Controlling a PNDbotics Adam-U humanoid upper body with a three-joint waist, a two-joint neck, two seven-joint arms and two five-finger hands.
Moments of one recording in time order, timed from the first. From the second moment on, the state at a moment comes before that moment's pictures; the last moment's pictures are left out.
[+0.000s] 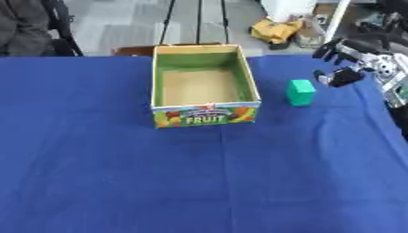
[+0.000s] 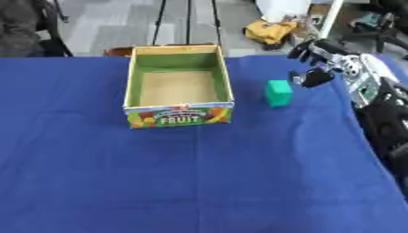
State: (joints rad) left arm -0.56 0.41 -0.07 -1.88 0.10 -0.15 0.18; right arm -0.96 -0.68 -0.01 -0.71 0.75 -0.29 0.31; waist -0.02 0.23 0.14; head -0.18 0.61
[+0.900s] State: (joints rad) left arm -0.56 0.41 -0.08 -1.88 0.11 -0.15 0.15; right arm -0.95 -0.67 -0.01 -0.69 0.77 -0.30 0.39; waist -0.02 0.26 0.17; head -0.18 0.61
